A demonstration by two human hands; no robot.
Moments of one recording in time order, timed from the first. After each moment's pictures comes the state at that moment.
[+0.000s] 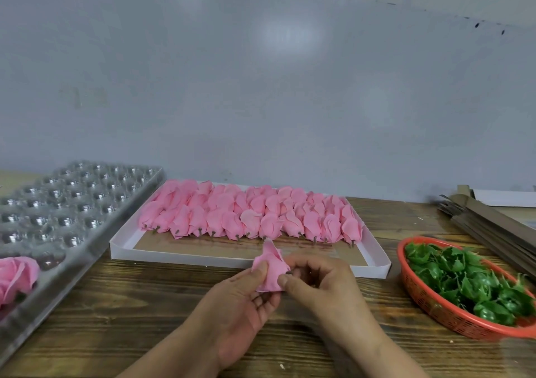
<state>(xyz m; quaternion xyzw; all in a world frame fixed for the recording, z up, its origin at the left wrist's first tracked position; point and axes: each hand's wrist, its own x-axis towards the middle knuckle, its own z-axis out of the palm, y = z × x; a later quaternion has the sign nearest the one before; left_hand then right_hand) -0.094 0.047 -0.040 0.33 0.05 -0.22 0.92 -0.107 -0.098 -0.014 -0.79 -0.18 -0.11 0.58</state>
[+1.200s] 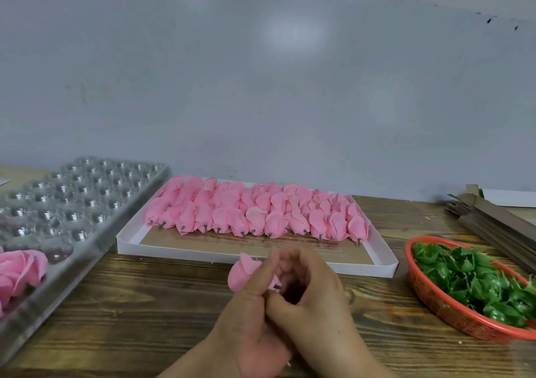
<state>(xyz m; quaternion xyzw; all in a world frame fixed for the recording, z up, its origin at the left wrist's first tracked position) -0.123 0.027 -0.019 0.21 0.10 -0.28 0.93 -0.123 -0.064 -0.017 -0.82 -0.14 -0.19 0.52</state>
